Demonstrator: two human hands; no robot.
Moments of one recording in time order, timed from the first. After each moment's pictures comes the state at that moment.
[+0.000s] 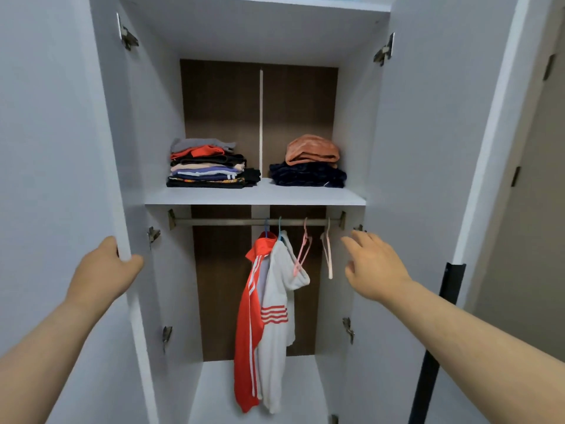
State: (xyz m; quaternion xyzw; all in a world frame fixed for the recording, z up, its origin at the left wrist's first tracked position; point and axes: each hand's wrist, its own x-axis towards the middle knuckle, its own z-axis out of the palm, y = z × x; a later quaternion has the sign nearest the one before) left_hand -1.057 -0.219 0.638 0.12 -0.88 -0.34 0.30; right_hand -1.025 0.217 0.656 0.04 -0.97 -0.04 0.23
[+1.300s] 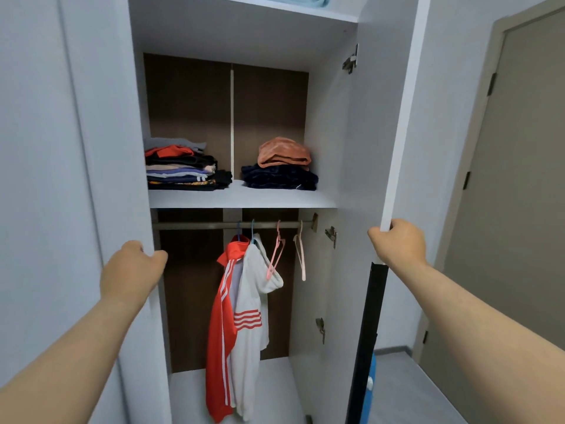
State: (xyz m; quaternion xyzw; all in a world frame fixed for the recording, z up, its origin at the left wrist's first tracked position) left_hand -1.095 -0.133 0.636 0.10 -0.89 -0.33 0.31; right_hand -1.028 0.289 0.690 -0.20 -0.84 0.34 0.37
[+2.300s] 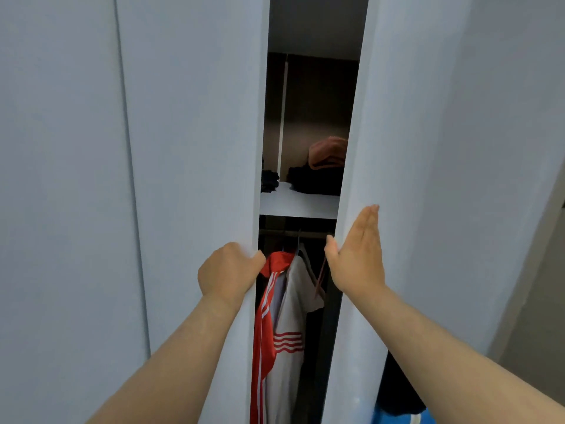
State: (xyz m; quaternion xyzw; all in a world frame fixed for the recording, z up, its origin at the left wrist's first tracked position) left_hand -1.193 -0.077 0.623 0.08 -0.90 -0.31 0.29; right_hand -1.173 0.135 0.648 -0.03 -0.91 0.21 0.36
